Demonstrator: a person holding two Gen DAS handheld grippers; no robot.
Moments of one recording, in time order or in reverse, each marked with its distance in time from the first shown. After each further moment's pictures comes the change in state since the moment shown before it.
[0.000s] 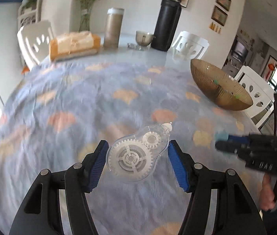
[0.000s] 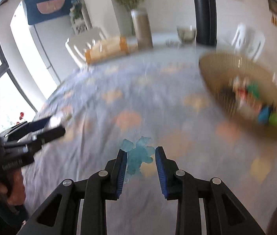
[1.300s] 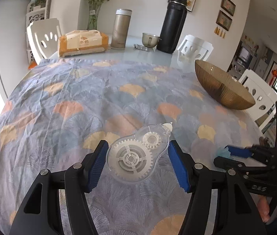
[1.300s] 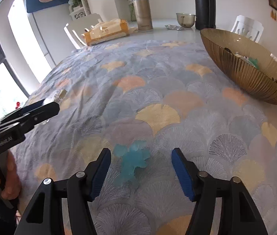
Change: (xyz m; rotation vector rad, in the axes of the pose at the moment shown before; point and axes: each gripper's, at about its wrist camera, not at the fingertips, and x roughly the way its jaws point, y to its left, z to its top) left arm -0.007 0.009 -0.014 -0.041 -0.032 0.006; right arm 0.007 0.019 -0.032 -0.048 0.011 -0.110
